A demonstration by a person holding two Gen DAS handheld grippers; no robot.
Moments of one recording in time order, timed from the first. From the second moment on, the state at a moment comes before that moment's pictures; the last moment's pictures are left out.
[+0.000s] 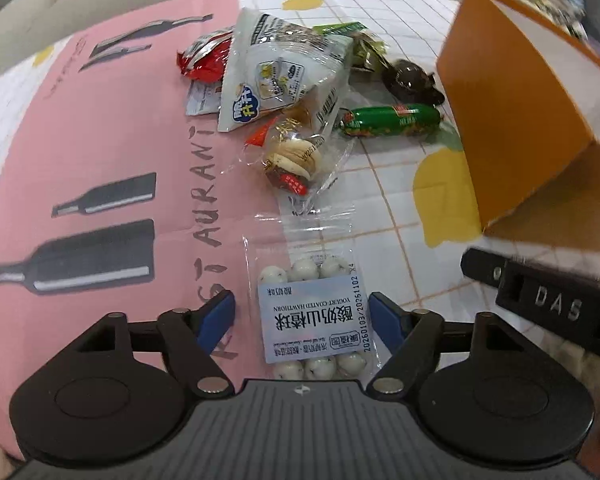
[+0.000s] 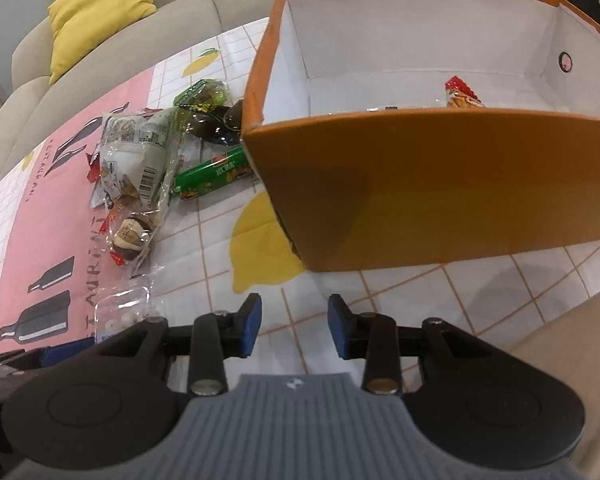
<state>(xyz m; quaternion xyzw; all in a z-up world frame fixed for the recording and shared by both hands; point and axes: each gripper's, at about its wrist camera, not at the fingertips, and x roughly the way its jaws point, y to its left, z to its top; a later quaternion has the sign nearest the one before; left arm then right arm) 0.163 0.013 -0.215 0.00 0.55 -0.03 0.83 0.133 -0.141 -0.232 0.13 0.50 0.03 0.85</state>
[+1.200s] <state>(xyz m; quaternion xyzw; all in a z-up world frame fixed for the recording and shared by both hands) 0.168 0.113 -0.217 -0.02 0.52 0.00 0.86 0.200 -0.011 -0.223 0.05 0.45 0.19 0.87</state>
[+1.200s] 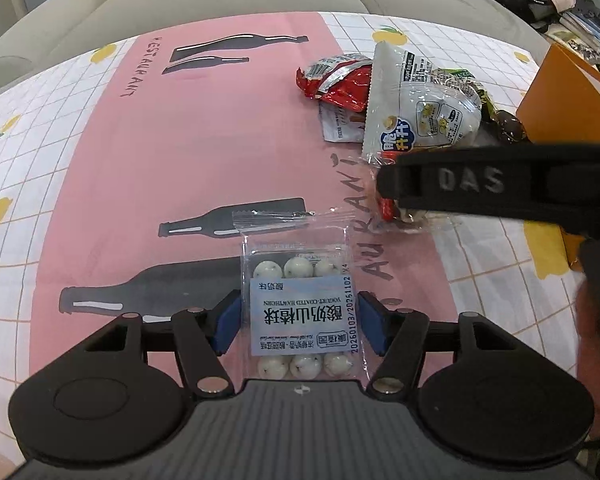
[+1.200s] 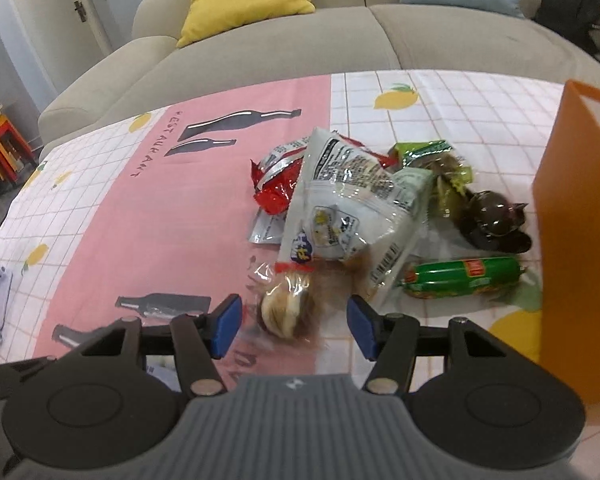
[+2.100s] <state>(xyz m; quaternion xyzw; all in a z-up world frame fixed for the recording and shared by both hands) 0.157 0.109 -0.197 -0.02 0.49 0.00 0.87 0.162 -0.060 -0.213 0.03 0.48 0.17 0.86</state>
